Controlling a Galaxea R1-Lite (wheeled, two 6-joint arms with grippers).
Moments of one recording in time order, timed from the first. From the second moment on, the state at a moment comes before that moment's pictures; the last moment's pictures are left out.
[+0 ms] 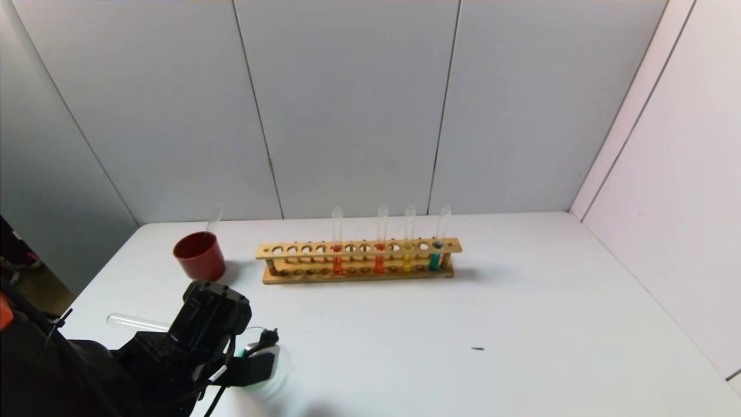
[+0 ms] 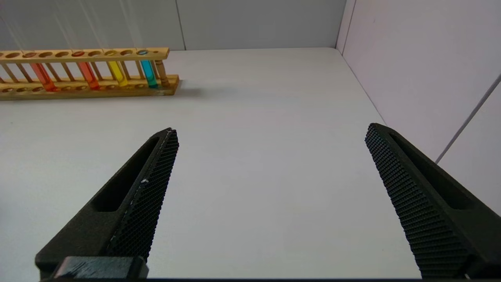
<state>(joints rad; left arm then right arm) -0.54 1.75 -0.42 -0.45 0.69 1.29 0.00 0.00 0.00 -0.01 0.00 0.02</state>
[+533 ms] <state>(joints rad) -0.56 1.78 -0.45 -0.45 0.77 1.38 0.00 0.00 0.00 -0.01 0.00 0.02</state>
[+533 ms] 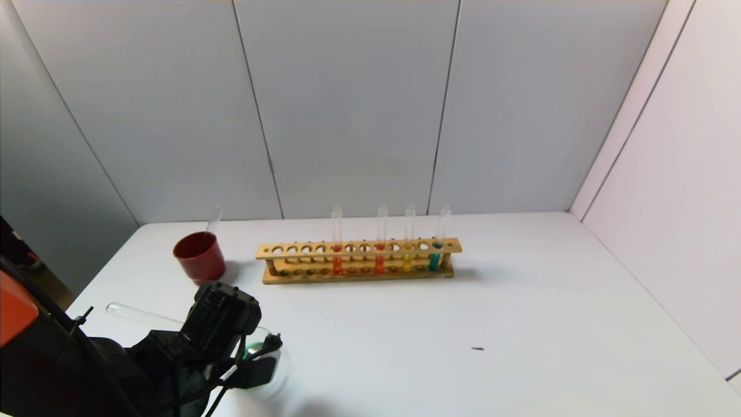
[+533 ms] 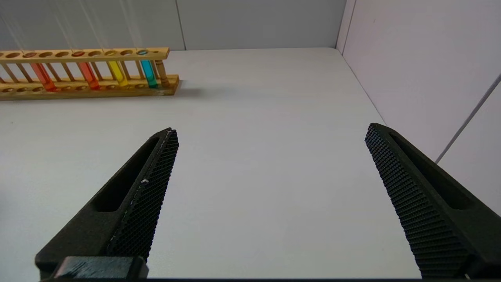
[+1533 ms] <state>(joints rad) -0.65 1.83 -0.50 -0.45 0.93 1.43 0.00 0.00 0.00 -0.01 0.00 0.02</state>
